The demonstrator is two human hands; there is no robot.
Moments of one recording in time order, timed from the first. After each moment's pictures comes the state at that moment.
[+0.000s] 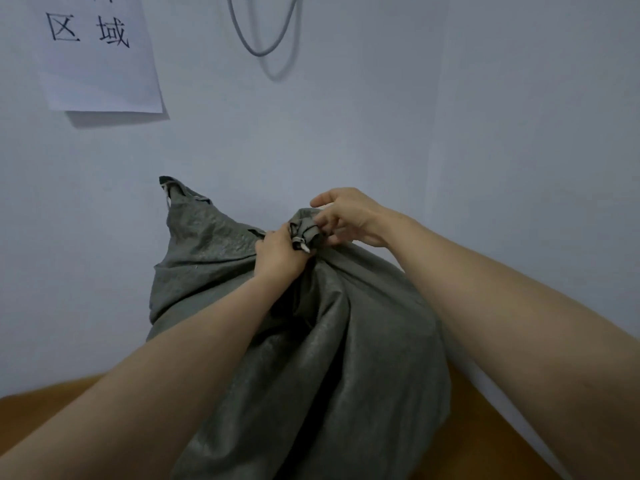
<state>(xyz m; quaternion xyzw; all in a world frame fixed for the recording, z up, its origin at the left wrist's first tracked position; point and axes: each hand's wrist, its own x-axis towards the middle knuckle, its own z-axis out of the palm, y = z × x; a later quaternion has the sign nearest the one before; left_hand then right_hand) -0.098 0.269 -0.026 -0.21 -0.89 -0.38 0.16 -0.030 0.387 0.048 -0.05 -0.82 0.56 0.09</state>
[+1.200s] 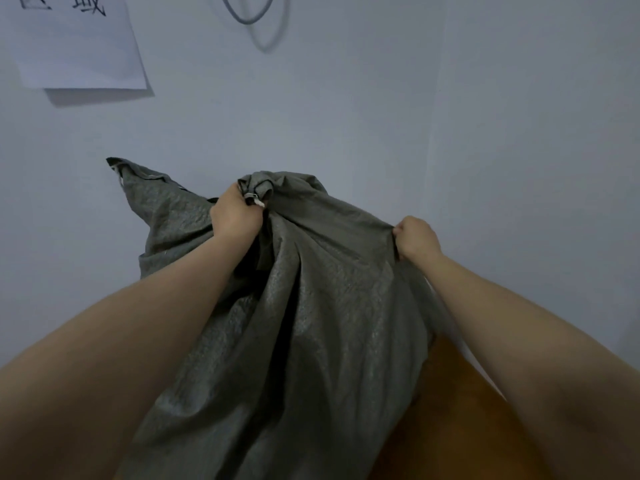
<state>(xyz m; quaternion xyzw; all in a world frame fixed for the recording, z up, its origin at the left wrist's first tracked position) -0.133 0.242 -0.006 -0.13 -0.84 -0.48 0.21 -0.040 0.503 -0.054 -0.27 -0.90 0.23 0.23</state>
